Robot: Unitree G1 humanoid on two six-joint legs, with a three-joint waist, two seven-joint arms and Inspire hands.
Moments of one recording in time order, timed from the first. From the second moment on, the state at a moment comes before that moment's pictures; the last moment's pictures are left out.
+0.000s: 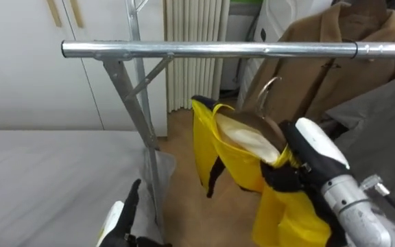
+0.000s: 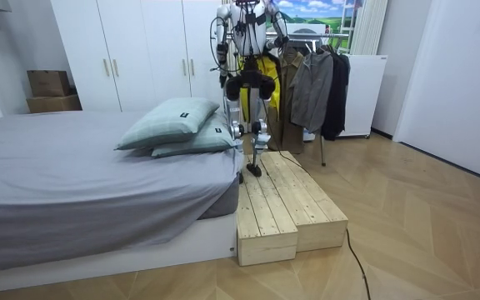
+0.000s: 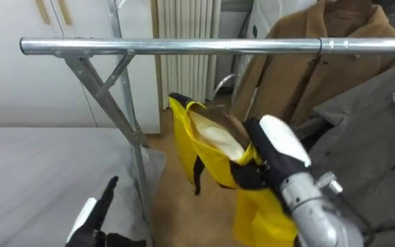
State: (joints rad) left arm 0.08 0.18 -0.12 0.50 0.27 -0.13 0.18; right arm -0.11 -0.40 0.13 -0.08 -0.52 -0.02 0.12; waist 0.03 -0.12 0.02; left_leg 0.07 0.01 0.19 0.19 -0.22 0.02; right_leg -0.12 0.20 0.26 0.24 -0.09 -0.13
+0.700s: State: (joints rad) left arm 0.08 0.19 -0.10 0.49 0.27 -0.13 0.16; right arm -0.26 -0.40 0.13 -0.09 -0.53 -0.02 0.23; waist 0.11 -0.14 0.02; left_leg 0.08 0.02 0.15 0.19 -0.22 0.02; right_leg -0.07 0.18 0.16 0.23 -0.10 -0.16
